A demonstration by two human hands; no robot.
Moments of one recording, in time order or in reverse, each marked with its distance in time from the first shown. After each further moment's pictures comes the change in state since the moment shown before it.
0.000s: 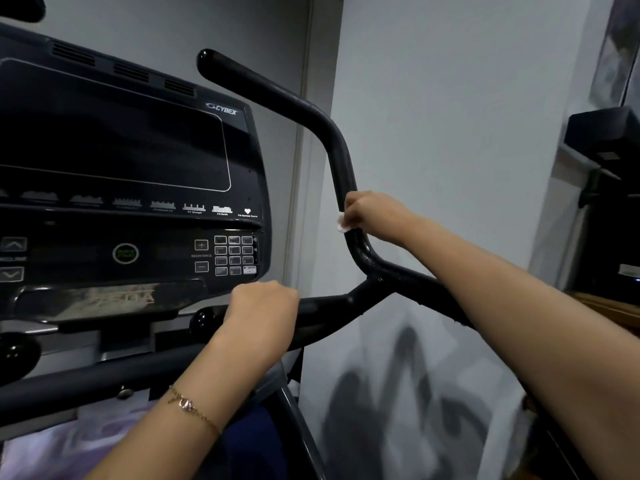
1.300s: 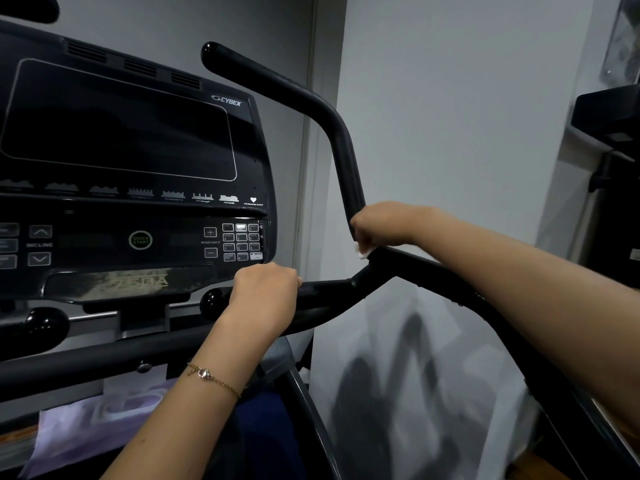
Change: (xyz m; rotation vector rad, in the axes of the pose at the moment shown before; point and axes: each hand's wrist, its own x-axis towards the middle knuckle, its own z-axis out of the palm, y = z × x) left_hand 0.002 0.000 0.007 -0.091 0.134 -0.033; right_hand -0.028 -0.028 -0.013 -0.169 -0.468 -0.001
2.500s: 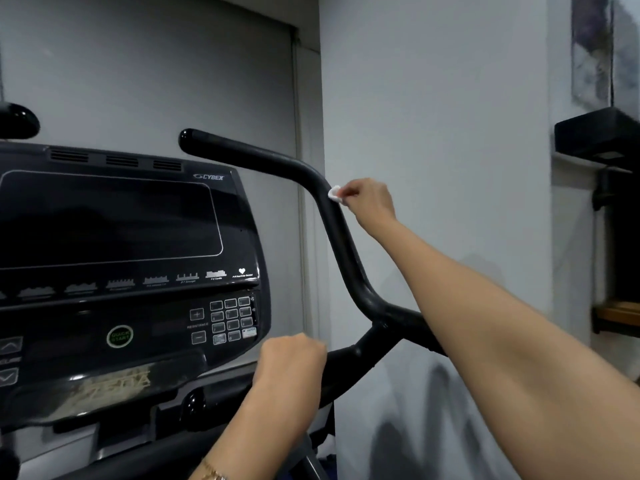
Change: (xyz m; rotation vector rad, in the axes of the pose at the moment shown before) left_hand 0.018 0.031 -0.019 0.136 -0.095 0.133; right_hand 0.082 0.059 -0.033 0.929 0.933 0.407
